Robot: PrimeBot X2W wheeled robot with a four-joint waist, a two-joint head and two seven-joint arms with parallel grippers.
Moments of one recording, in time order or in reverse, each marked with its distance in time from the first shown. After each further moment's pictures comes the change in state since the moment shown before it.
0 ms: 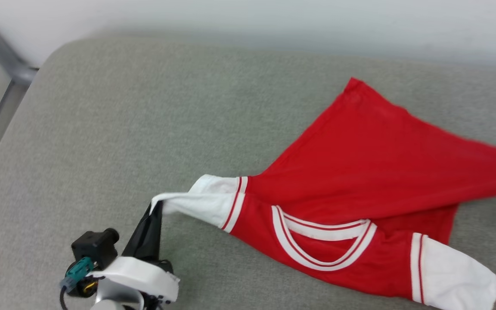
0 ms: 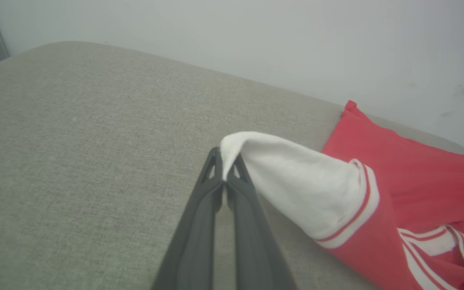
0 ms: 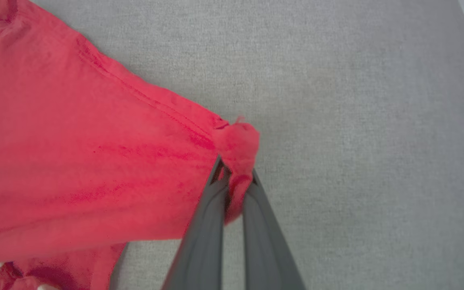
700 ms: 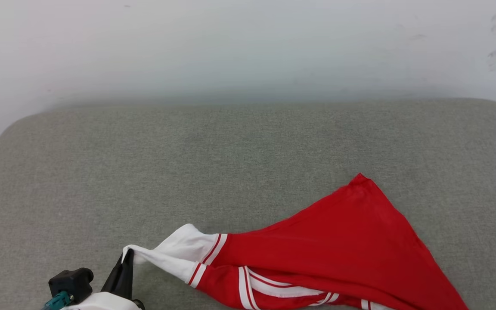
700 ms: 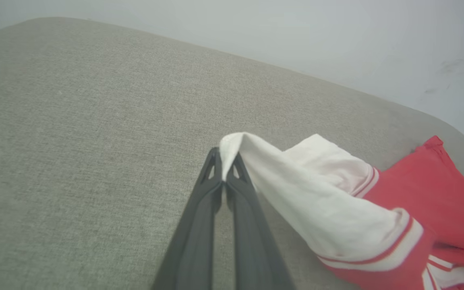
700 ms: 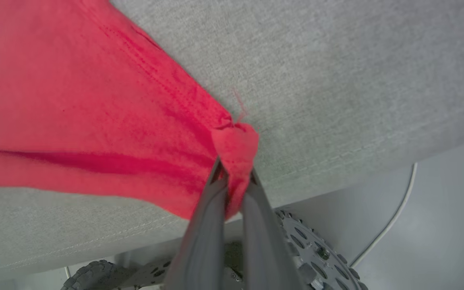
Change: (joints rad) left arm 0.147 0.065 0.066 0.069 -0.079 0.035 0.062; right arm 0.812 0.351 -0.272 -0.472 0.093 0.000 -0.017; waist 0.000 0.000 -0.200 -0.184
